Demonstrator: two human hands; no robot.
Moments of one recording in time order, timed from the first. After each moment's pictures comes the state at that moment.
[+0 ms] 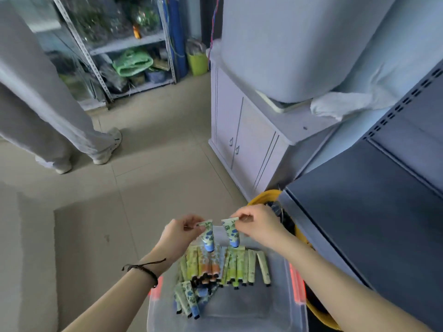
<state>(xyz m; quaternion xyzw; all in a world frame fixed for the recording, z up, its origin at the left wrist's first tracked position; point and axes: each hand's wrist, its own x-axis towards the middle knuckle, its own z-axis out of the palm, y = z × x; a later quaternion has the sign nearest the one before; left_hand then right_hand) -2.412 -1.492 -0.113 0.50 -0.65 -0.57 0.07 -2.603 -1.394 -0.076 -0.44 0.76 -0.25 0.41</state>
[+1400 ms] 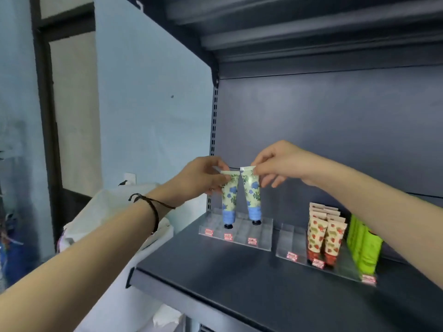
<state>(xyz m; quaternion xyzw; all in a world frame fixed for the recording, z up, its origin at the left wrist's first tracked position) -2.722 -1.372 0.566 -0.08 -0.86 -0.45 0.21 -2.786 -1.180 0.615 -0.33 0.87 -0.36 0.00</state>
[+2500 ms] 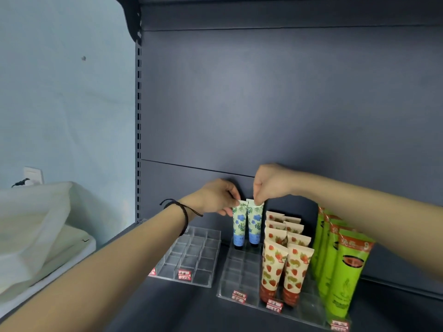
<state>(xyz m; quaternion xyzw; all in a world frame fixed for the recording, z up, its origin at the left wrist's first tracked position) -2.970 -1.265 0.514 -0.12 -0.89 -0.43 0.02 -2.985 -1.107 0.573 -0.24 0.97 -0.05 -0.01</state>
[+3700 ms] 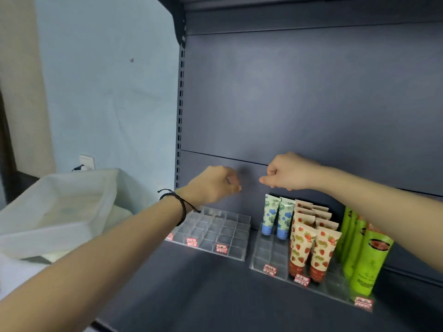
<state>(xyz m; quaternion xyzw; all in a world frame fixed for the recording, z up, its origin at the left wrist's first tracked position) -2.900 -1.318 0.520 -0.09 -0.95 -0.25 0.18 -2.950 -1.129 0.574 -0.28 0.95 -0.01 -0.11</state>
